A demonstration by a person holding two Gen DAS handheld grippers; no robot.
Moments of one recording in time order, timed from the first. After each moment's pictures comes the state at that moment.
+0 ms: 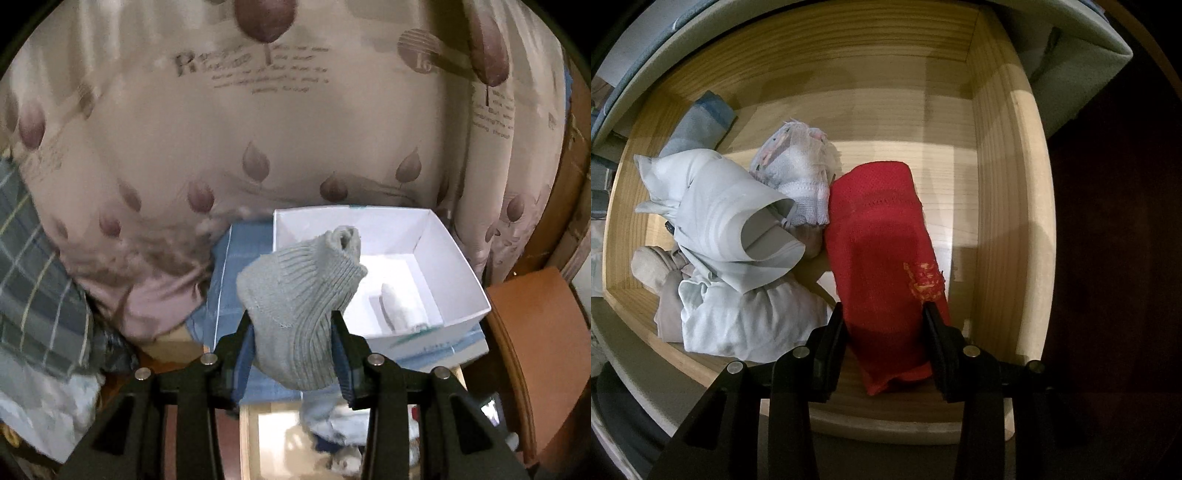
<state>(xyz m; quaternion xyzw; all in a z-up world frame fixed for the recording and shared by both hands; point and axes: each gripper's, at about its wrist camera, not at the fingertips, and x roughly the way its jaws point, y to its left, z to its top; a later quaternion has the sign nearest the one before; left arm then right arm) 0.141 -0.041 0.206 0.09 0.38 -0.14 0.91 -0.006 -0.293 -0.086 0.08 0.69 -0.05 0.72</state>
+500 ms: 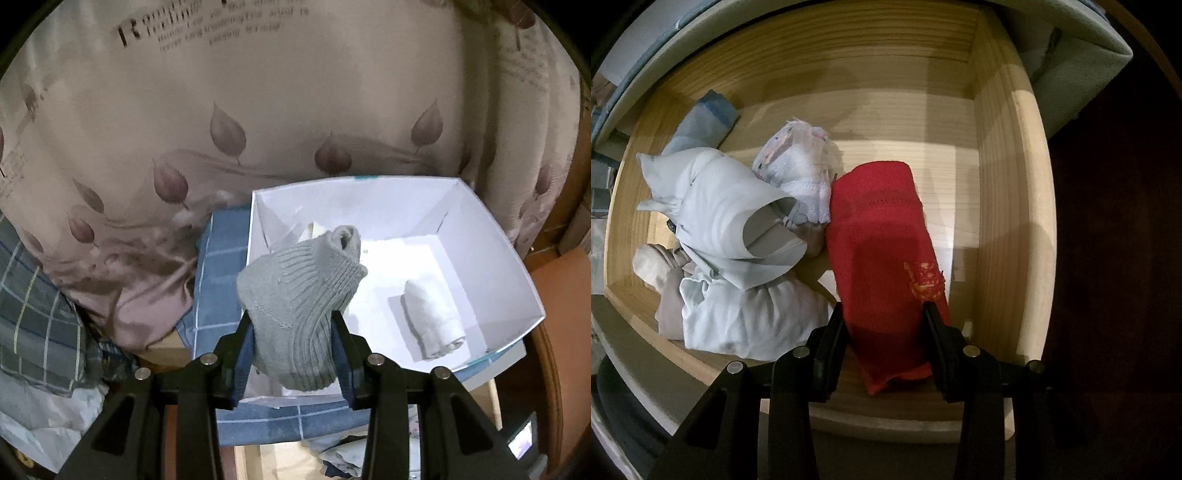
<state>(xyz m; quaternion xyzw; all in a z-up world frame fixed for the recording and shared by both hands) 0.213 -0.078 0.136 0.12 0.43 -0.13 0.89 -0.009 -0.292 -0.084 0.08 0.69 -0.05 0.72</state>
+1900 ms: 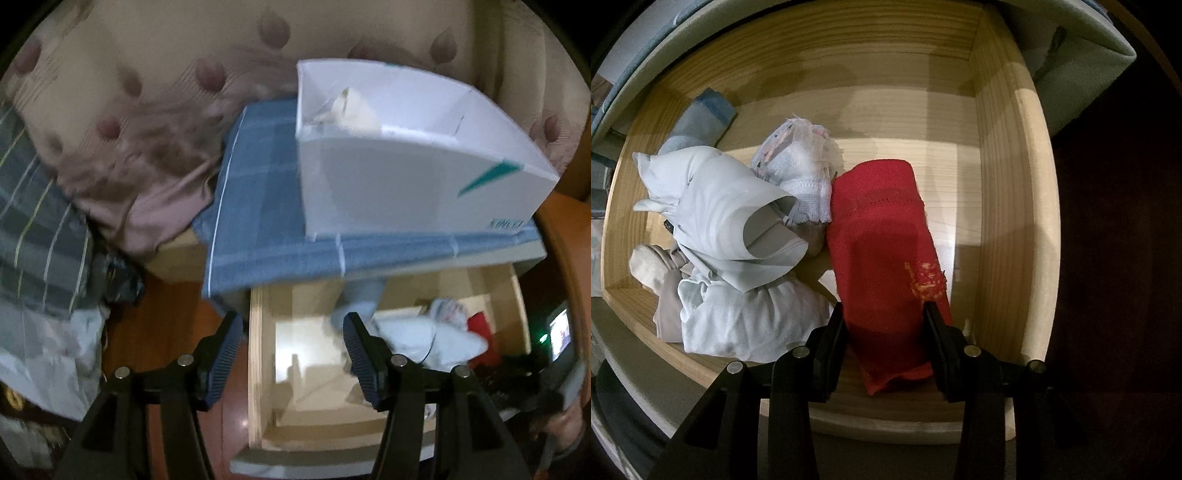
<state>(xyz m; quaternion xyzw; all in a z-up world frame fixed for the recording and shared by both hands) 0.102 0.004 0.058 0.11 0.51 -0.09 0.85 -0.002 -0.284 -0.089 0.08 0.69 -0.05 0.72</state>
